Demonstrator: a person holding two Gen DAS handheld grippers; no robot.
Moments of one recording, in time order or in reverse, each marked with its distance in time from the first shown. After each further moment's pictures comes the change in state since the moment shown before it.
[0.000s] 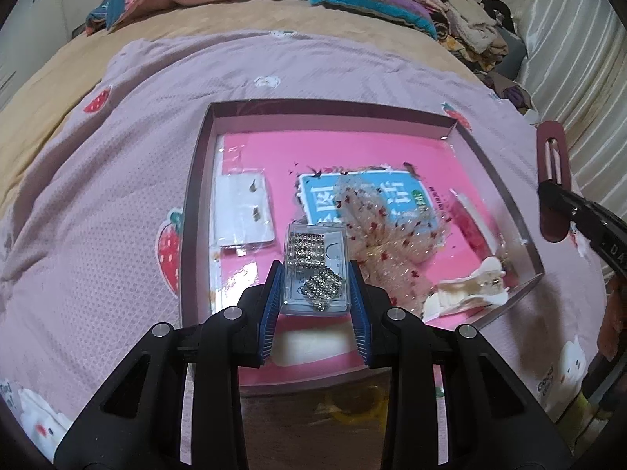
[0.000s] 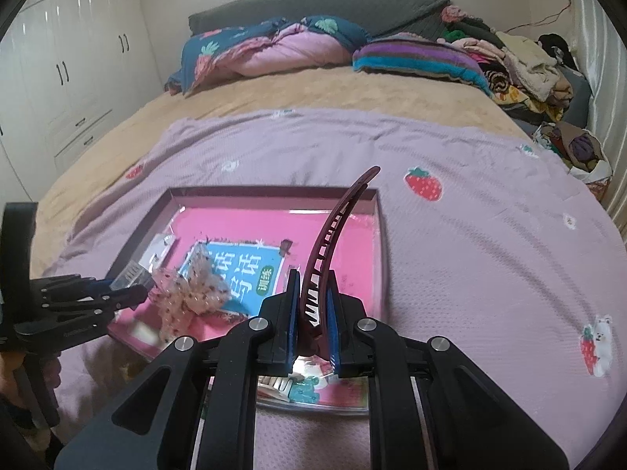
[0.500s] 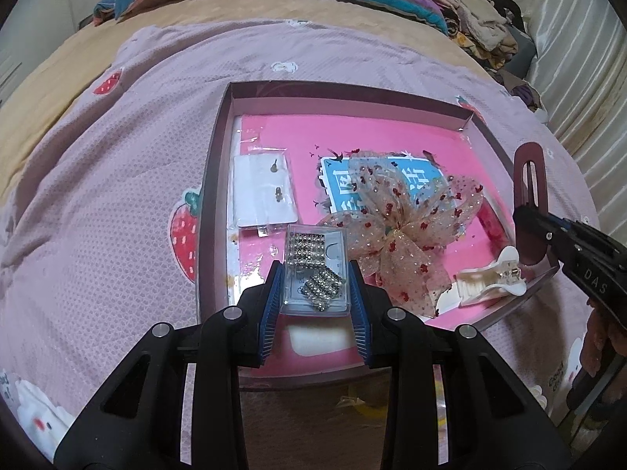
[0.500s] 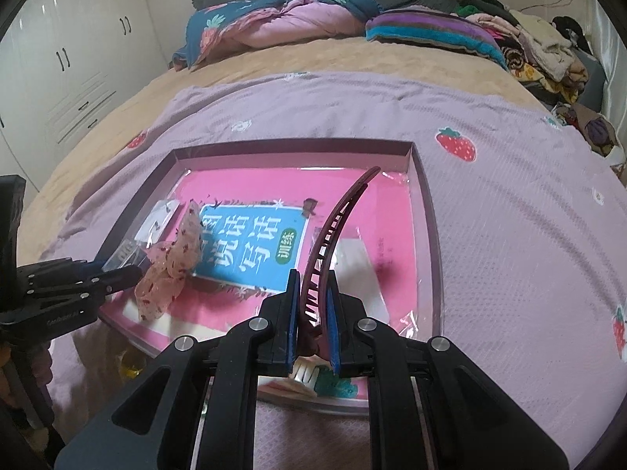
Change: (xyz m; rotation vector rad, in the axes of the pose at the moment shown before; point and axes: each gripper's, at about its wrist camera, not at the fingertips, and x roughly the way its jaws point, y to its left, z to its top) left arm 0.005 0.012 -0.010 -0.020 0.021 0.020; right arm 0.035 0.015 -0.021 0.010 0.089 0.043
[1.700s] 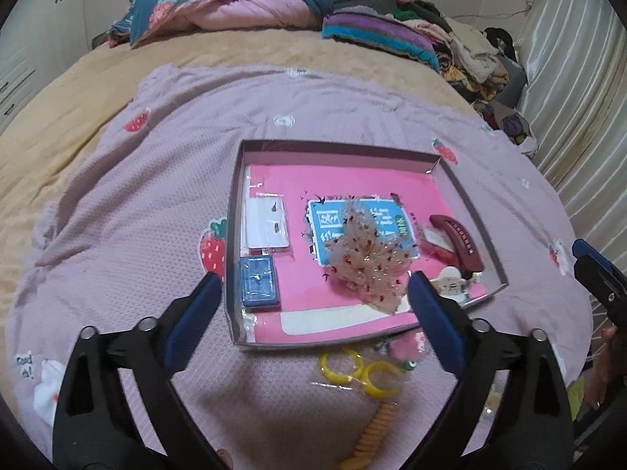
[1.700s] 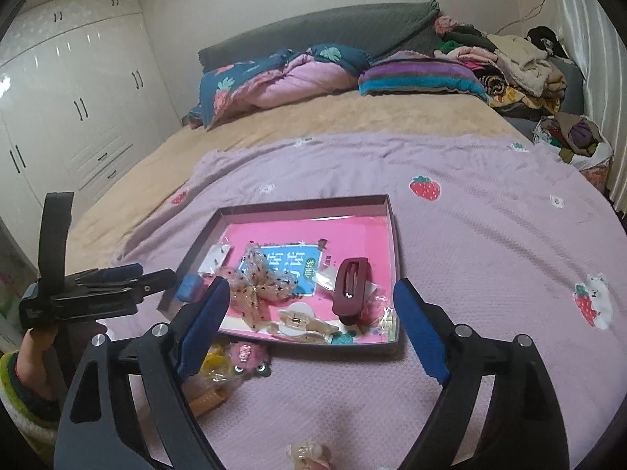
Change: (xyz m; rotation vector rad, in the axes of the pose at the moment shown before) left arm -0.080 -0.011 0.001 -0.024 -0.130 -0.005; right arm -0.134 0.001 -0.023 0.063 -0.209 0.045
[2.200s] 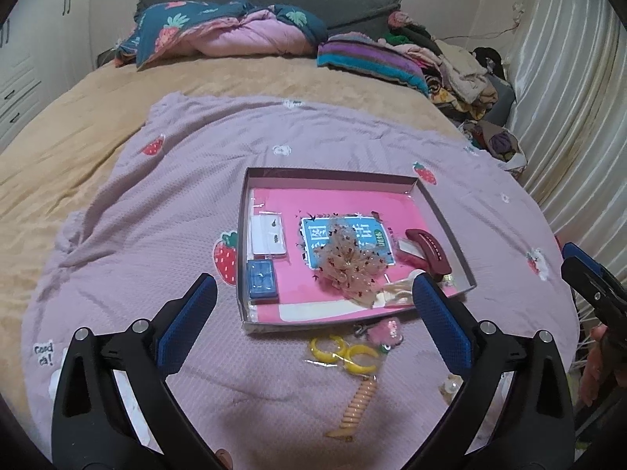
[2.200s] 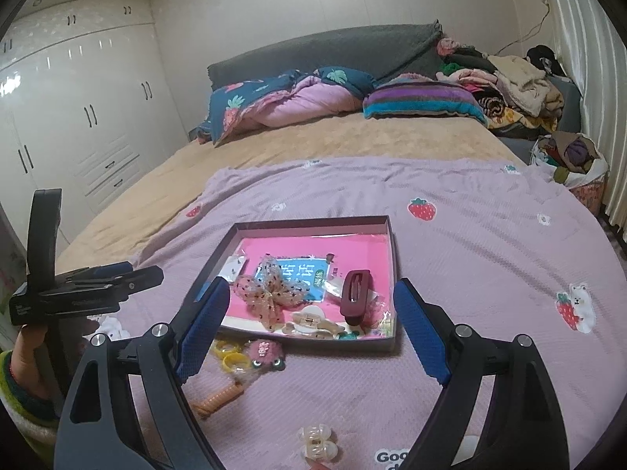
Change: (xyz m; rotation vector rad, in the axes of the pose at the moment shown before) left arm -0.056 -0.007 -0.009 0.005 -0.090 -0.015; right arm -0.048 0.014 0.001 -0.023 -0.069 0.005
